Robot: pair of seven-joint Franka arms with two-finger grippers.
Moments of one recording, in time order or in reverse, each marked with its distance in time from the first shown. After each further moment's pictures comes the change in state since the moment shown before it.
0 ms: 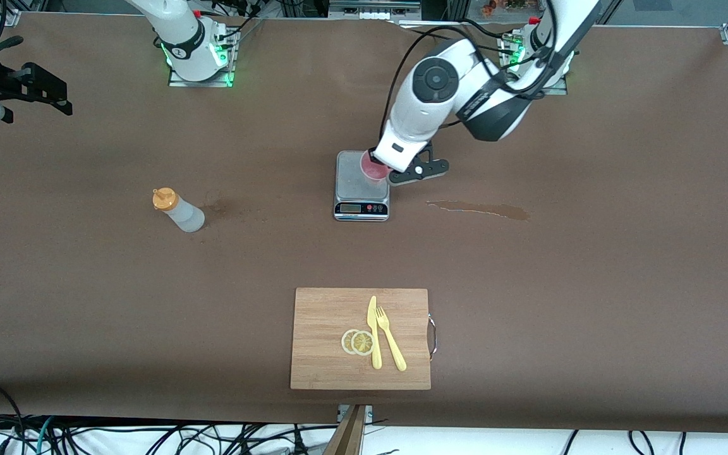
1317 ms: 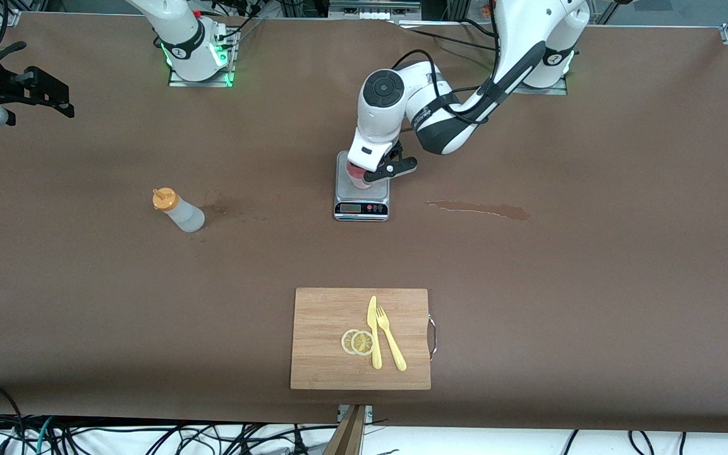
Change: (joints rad) left arm -0.106 0.160 0.005 0.010 0.217 0.066 -0.252; right arm 0.000 0.010 0.000 0.000 0.000 0.000 0.000
